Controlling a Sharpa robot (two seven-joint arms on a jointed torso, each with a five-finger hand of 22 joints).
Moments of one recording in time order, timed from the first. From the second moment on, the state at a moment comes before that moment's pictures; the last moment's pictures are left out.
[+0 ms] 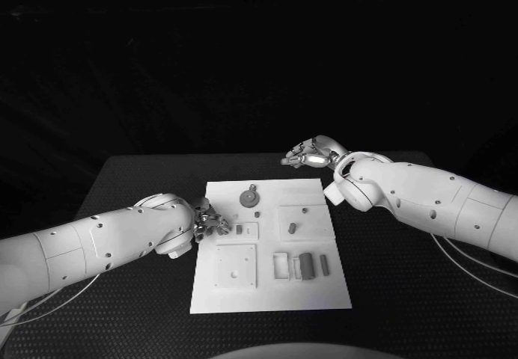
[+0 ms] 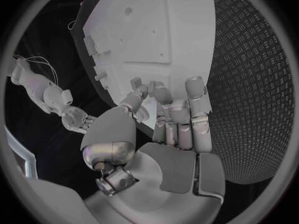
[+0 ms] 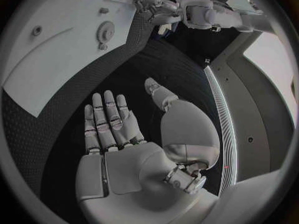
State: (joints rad) left arm 1.21 -0.60 -0.24 1.24 -0.96 -0.12 -0.47; left_hand 0.77 -0.06 0.49 -0.24 0.15 1.07 0.03 0.48 0.61 1.28 -0.08 0.90 0.74 1.24 -0.18 1.37 0.66 0.01 1.36 -0.24 0.50 1.31; right arm 1.18 -0.64 -0.02 1.17 -0.73 -0.31 0.04; right_hand 0.97 -0.13 0.54 -0.19 0.05 0.74 0.19 0.24 0.48 0.86 0.21 0.30 0.11 0.66 0.23 0.43 0.45 0.05 0.32 0.20 0.25 1.24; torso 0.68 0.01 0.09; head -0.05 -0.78
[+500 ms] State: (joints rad) left arm 1.21 -0.60 -0.24 1.24 -0.96 -0.13 -0.47; left_hand 0.77 -0.07 0.48 -0.24 0.15 1.07 0.02 0.48 0.61 1.28 -0.08 0.90 0.74 1.24 -0.18 1.37 0.66 0.01 1.36 -0.24 0.50 1.31; right arm 1.18 -0.64 -0.02 1.17 -0.73 -0.31 0.04; right_hand 0.97 -0.13 0.54 -0.19 0.05 0.74 0.19 0.24 0.48 0.86 0.21 0.30 0.11 0.66 0.23 0.43 0.45 0.05 0.32 0.20 0.25 1.24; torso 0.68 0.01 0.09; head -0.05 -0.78
